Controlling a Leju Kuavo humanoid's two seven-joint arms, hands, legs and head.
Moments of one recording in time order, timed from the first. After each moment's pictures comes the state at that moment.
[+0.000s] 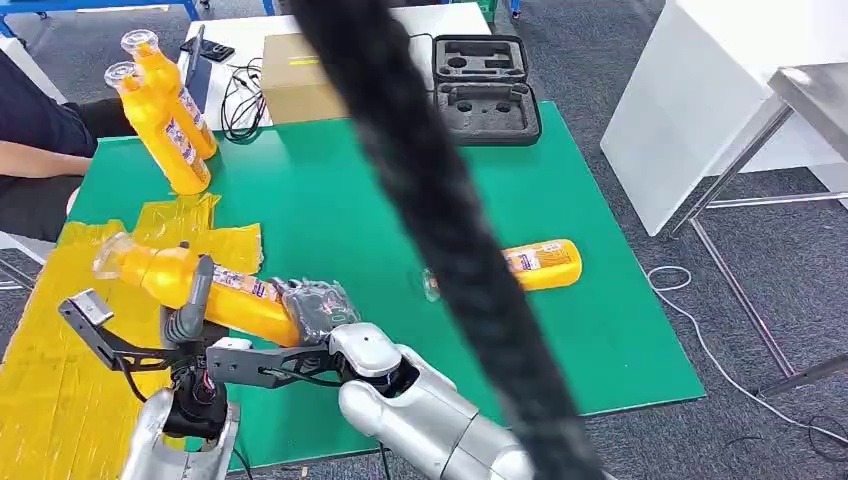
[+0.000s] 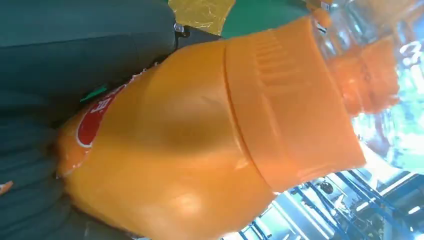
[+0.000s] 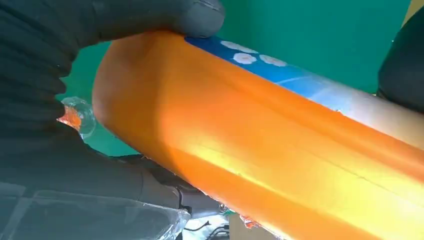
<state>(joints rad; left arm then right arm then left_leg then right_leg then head) -0.14 -0.15 0.03 -1.41 0.49 0.26 -0.50 -0.52 0.37 0.93 -0.80 0.77 -0.06 0.14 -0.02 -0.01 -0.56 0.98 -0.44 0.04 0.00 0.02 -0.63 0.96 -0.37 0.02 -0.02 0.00</state>
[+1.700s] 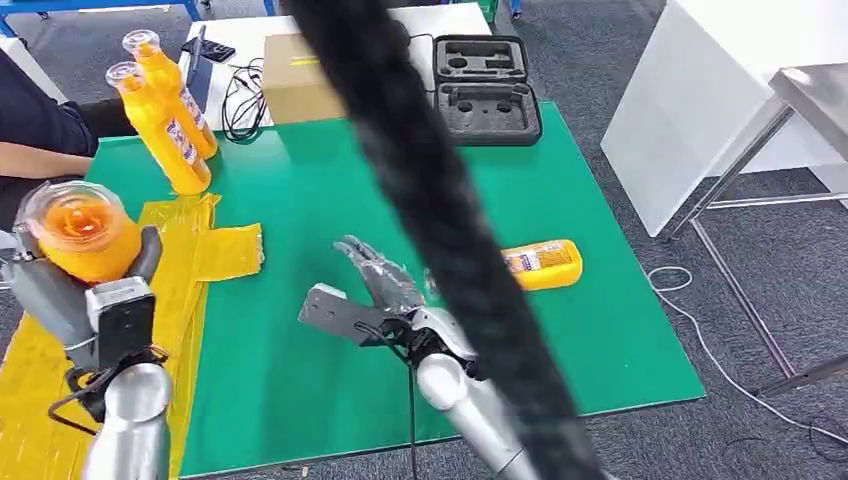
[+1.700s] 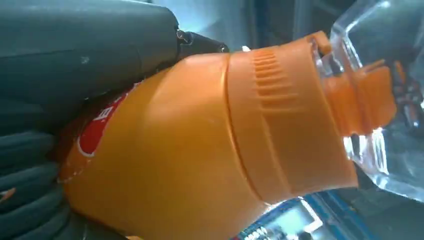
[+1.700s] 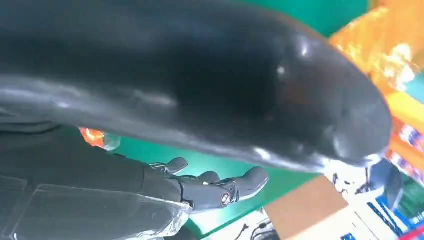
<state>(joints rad) -0.21 -0.15 0.23 -1.51 -0.87 0.69 -0.70 -0.38 0.20 0.65 -1.06 0.58 -0.14 -0.04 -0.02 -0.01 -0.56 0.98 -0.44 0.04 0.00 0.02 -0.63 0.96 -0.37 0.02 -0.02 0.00</state>
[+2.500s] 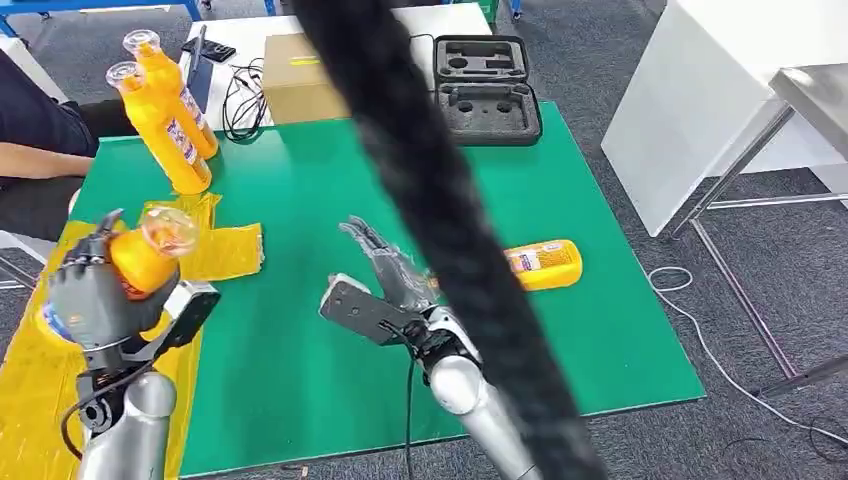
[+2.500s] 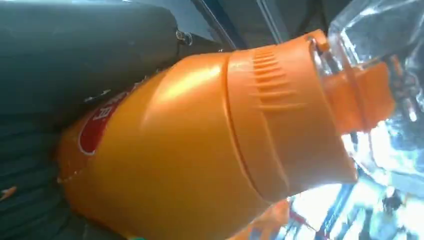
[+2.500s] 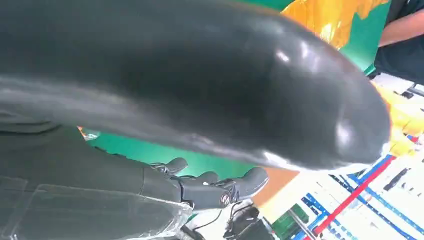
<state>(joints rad) -0.25 -0.11 0.39 -1.22 -1.40 0.69 -0.67 -0.34 0.17 0.66 -1.18 0.47 -0.21 -0.13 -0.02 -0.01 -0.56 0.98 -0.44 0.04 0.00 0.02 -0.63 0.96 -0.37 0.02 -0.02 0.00</state>
